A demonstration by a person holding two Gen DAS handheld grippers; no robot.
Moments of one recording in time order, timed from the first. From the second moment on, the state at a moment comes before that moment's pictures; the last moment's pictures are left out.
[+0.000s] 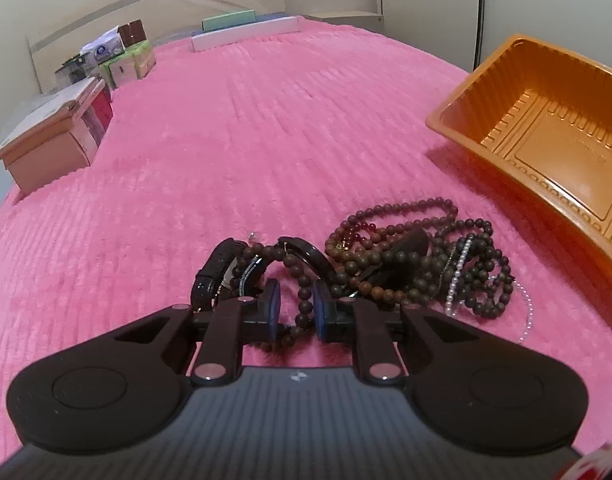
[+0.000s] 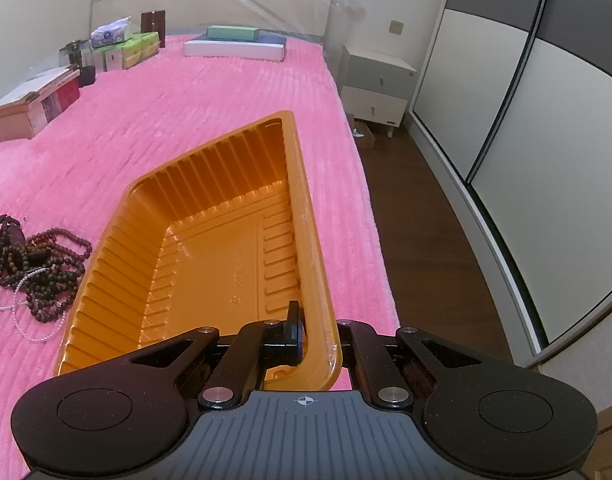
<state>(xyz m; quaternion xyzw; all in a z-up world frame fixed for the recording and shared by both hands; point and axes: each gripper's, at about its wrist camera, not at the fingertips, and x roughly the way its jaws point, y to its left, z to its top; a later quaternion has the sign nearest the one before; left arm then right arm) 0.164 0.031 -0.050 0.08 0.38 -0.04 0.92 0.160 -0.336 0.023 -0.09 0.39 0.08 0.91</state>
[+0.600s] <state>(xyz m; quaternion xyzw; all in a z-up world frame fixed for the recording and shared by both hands) 0.134 0.038 0.013 0.10 0.36 -0.06 0.93 0.150 -0.331 0.025 -0.10 0.39 0.08 0.91</state>
